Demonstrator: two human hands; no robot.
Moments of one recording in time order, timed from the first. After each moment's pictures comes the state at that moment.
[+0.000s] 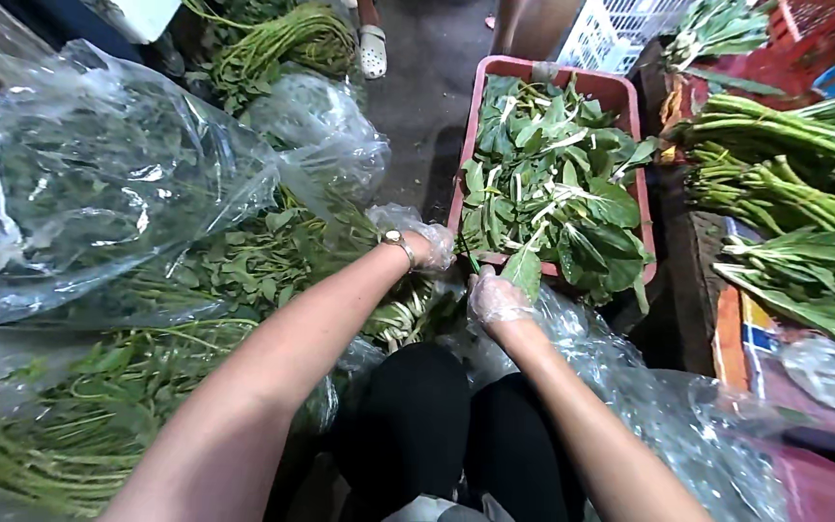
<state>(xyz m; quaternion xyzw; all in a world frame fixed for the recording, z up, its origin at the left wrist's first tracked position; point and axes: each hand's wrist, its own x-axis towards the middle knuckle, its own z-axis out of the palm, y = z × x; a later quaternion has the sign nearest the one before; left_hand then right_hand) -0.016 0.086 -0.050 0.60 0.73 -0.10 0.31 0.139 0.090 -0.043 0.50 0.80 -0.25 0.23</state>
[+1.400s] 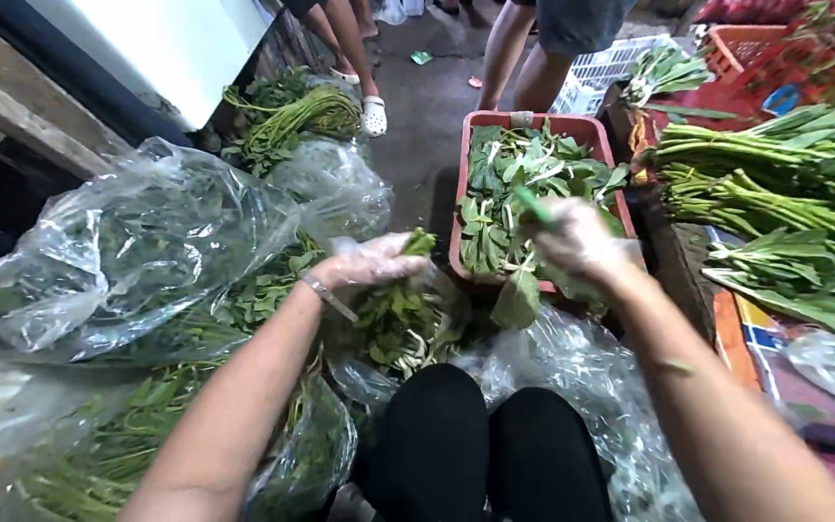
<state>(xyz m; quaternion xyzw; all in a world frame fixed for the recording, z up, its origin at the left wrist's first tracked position) -0.061 -0.009 0.021 0.56 0.61 0.34 0.44 0.178 0.160 0.057 0.26 0.92 -0.24 -0.14</state>
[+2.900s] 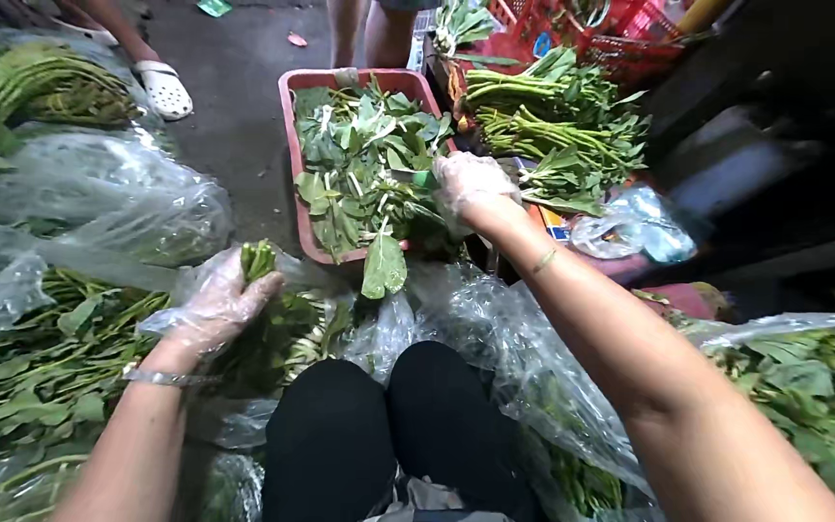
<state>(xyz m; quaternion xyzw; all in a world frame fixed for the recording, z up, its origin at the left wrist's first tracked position) -0.025 -0.006 -0.033 0.60 0.72 0.27 0.24 0.247 0.194 0.054 0.51 0.86 -0.05 0.06</state>
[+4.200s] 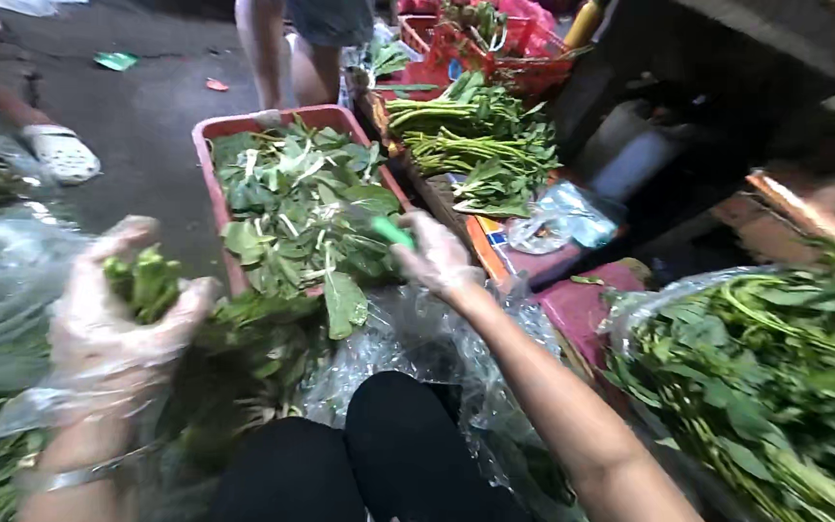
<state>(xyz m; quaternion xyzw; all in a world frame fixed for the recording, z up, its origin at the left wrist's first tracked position) 0.023 0.022 0.022 0.61 0.64 0.46 0.08 0.314 0.138 0.028 0.55 0.77 -0.25 -0.19</state>
